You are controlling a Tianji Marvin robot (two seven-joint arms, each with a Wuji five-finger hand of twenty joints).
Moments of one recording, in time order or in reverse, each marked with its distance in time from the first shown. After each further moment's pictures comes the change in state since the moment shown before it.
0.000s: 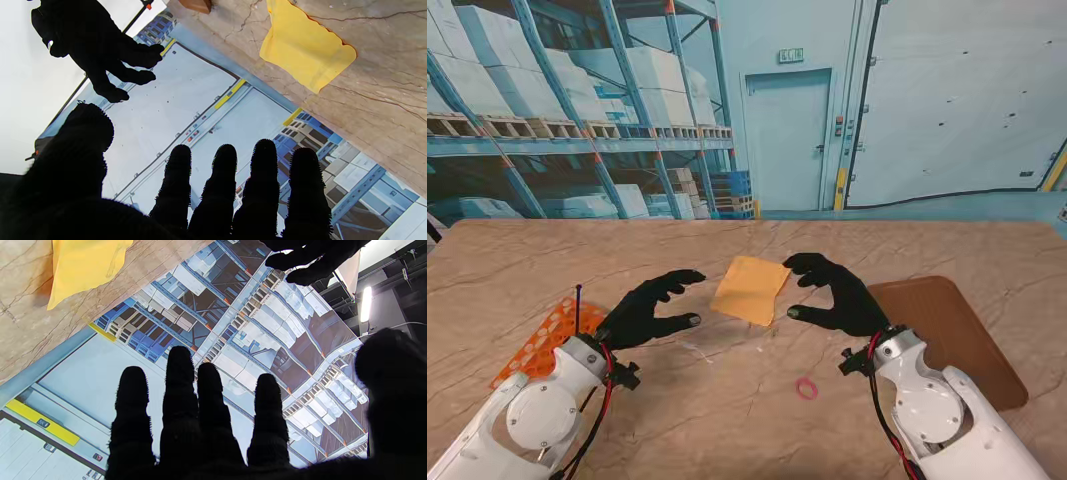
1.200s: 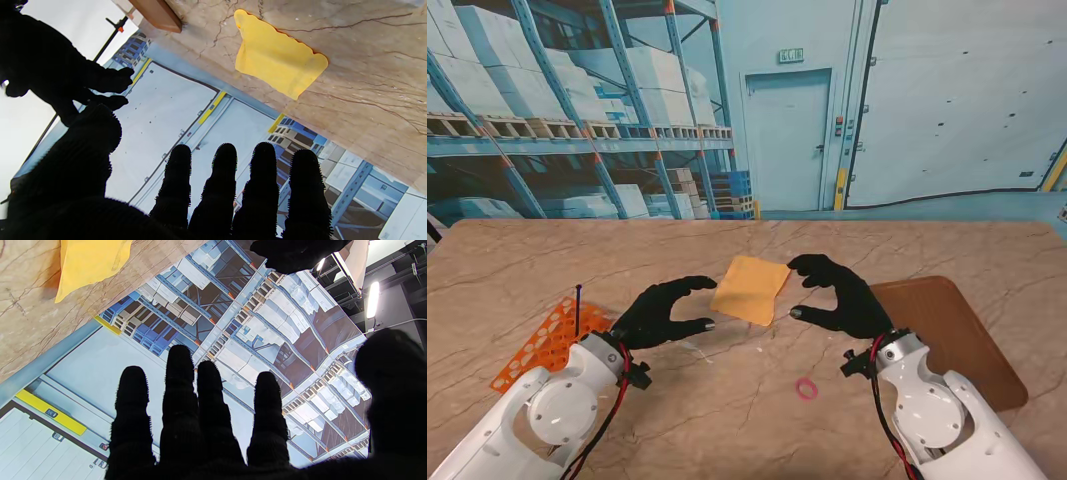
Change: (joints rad) left arm -0.045 0.008 0.081 0.004 0.146 0.116 0.035; right arm -0.022 -0.005 0.012 -0.012 -0.022 0.011 -0.034; left_hand 0.012 0.000 0.057 0.000 0.002 0.000 0.000 0.000 0.011 0.000 0.001 0.005 -0.031 -0.009 -0.011 -0.003 -0.020 0.000 -0.001 -0.012; right_hand 0.000 0.000 0.000 0.000 0.023 0.004 0.011 -0.010 0.022 0.001 0.006 0.000 0.009 0.001 0.012 0.001 0.002 0.000 0.005 0.000
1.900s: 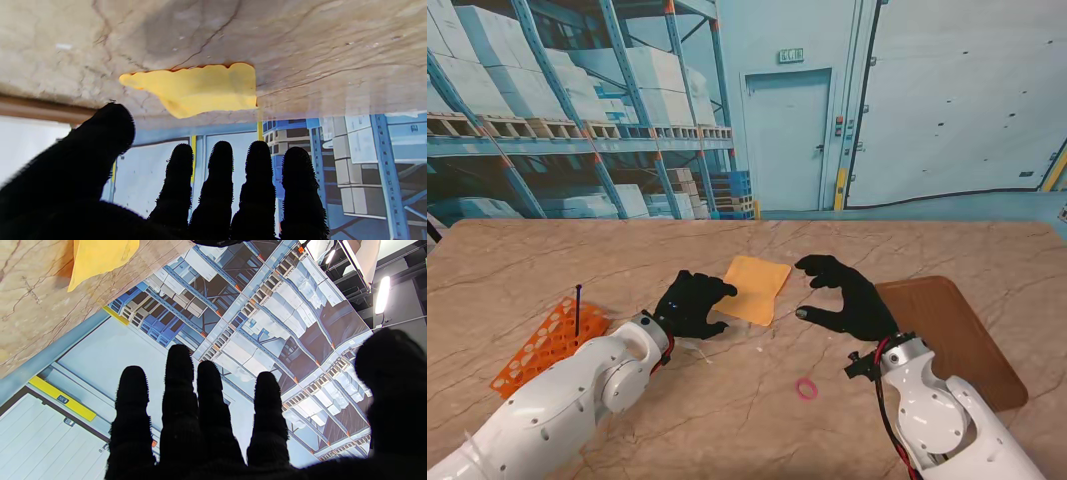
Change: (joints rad) left arm -0.421 0.010 0.468 0.413 0.461 0.161 0.242; right arm -0.024 -0.006 0.019 -0.004 -0.031 0.005 -0.044; left_hand -0.062 -0.086 0.281 0.000 -0.034 0.022 0.123 0.000 -0.065 -0.036 0.190 0.117 -0.050 -0.040 0.166 0.065 -0.017 -0.063 0.214 0.087; right_hand 0.001 0.000 0.000 0.000 0.000 0.000 0.000 0.000 0.000 0.001 0.005 0.000 0.000 0.004 0.014 0.009 0.001 0.000 0.006 0.000
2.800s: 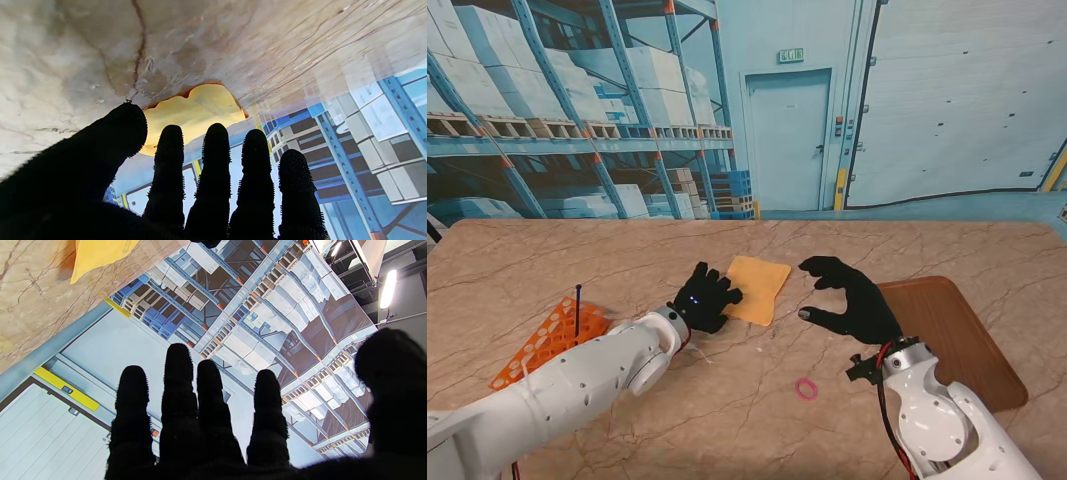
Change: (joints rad) left arm -0.316 -0.088 0.456 0.347 -0.009 0.161 0.173; right arm -0.032 -0.005 0.012 -0.029 -0.019 0.014 -0.037; left_hand 0.027 -0.054 0.169 0.000 0.153 -0.126 0.207 0.075 0.127 -0.024 0.443 0.275 0.061 0.004 0.324 0.137 -0.056 -0.008 0.168 0.017; right_hand 0.000 0.000 0.000 0.000 0.025 0.001 0.000 0.000 0.010 0.001 0.005 0.000 0.000 0.009 0.034 0.013 0.000 0.000 0.012 0.000
